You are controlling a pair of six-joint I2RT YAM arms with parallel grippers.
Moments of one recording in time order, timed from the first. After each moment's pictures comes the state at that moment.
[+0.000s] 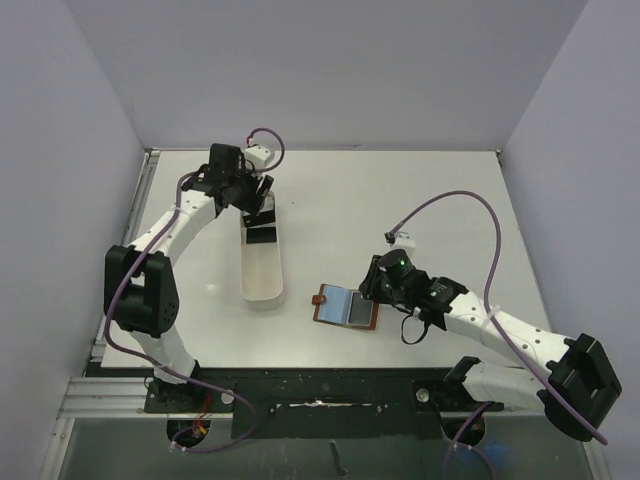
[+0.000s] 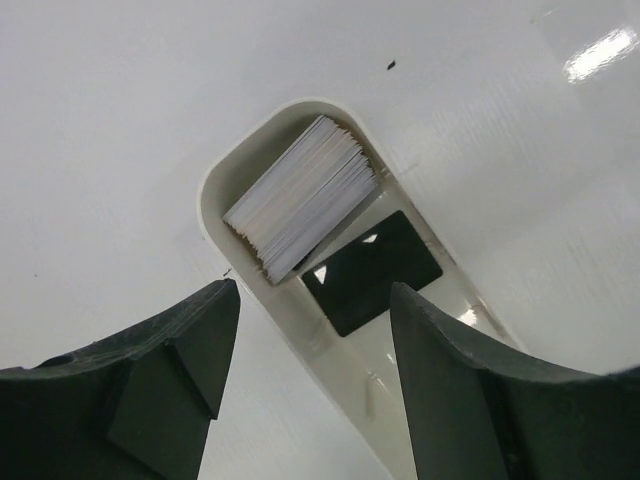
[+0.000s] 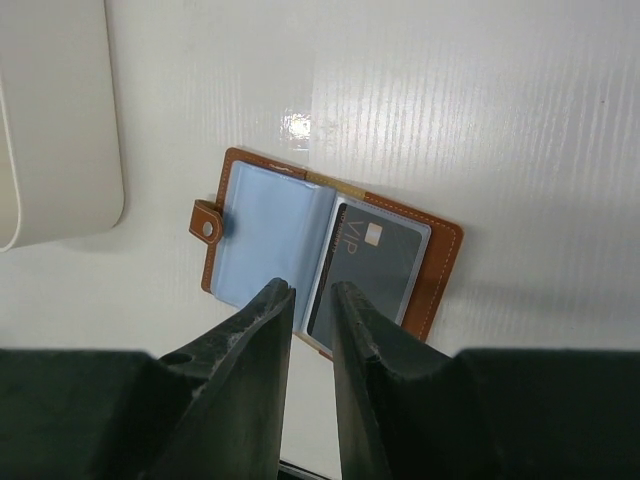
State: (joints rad) left arm -0.27 1.73 1.41 -0.43 0.10 0.21; right arm 0.75 1.10 0.65 -0.34 0.18 0.76
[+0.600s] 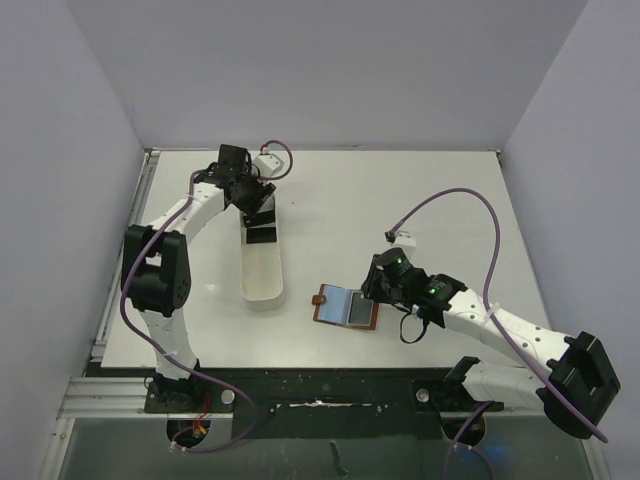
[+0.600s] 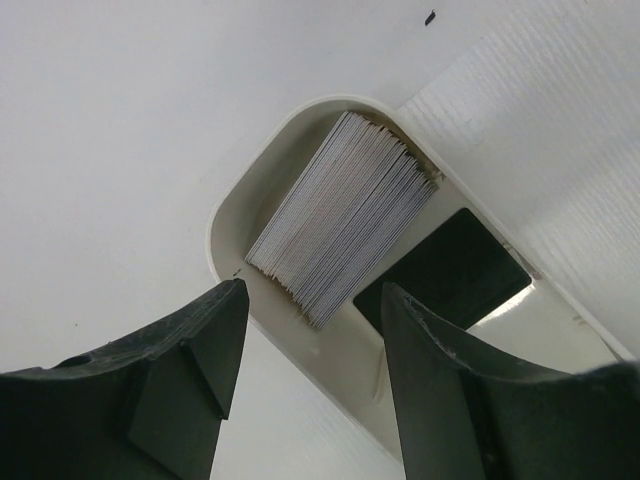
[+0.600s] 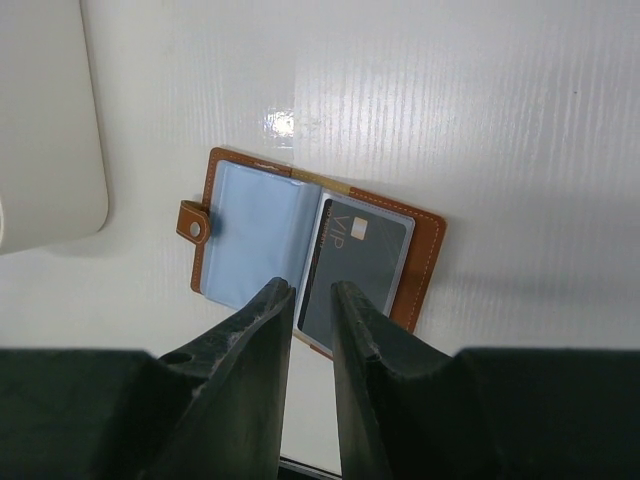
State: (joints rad) left arm -0.25 1.93 1.53 -0.45 0.09 0.48; right arm 0.77 1.11 0.70 -0.41 0.22 0.77
